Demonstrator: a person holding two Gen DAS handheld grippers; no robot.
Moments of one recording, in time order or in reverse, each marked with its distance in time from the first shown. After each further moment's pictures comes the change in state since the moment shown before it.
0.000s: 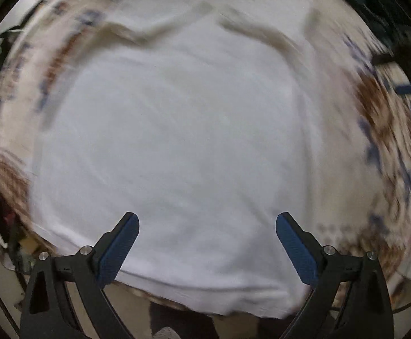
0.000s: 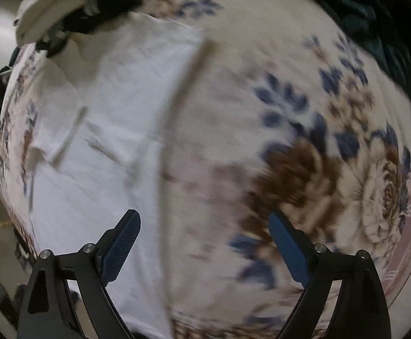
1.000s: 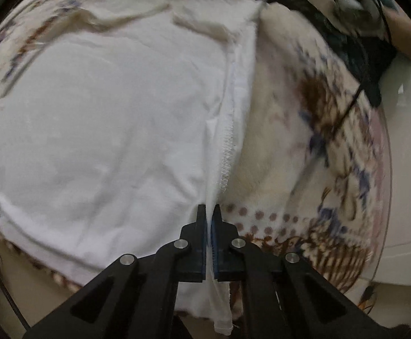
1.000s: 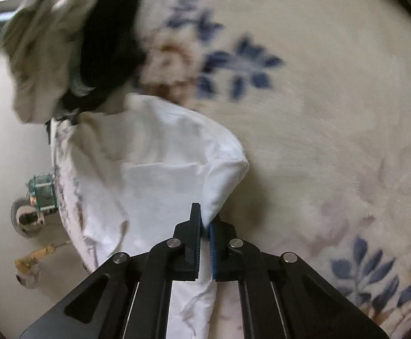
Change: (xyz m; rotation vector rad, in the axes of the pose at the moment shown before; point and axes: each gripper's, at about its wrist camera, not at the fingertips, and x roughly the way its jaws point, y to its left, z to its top) left arm 0.002 0.008 -0.047 -0.096 -0.168 -0.249; right arm 0.033 0.002 0.183 0.058 0.001 0.390
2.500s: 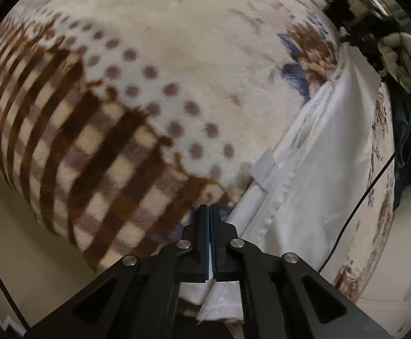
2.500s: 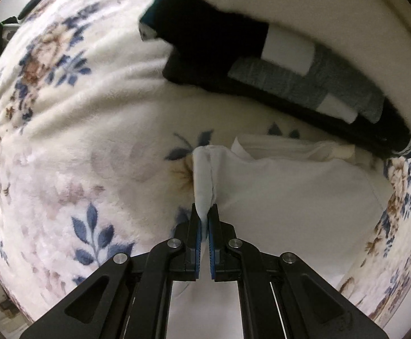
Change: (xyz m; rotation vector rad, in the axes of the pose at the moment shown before) left arm -0.027 0.396 0.038 -0.422 0.054 -0.063; right arm 0.227 0.370 0.023 -0.289 -0.040 -0.608
